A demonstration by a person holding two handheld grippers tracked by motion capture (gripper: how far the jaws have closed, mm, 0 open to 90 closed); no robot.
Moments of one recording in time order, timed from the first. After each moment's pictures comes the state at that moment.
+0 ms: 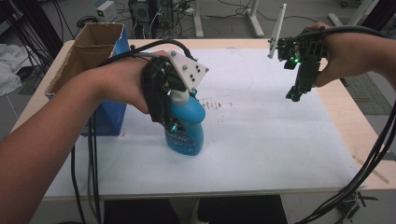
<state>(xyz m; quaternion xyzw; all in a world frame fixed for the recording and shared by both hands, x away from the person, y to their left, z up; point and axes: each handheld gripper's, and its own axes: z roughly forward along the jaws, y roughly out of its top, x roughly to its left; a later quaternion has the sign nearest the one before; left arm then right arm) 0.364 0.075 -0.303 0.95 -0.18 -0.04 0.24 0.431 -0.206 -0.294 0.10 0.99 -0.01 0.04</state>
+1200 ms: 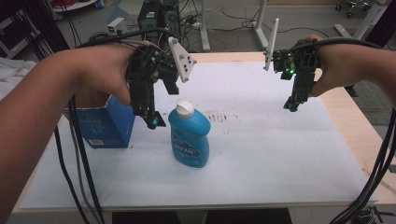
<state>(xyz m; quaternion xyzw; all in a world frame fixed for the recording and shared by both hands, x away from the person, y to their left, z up) 0.371 0.099 -0.249 0.99 -0.08 -0.02 0.10 0.434 -0.192 -0.289 0.08 1.00 0.00 0.04</state>
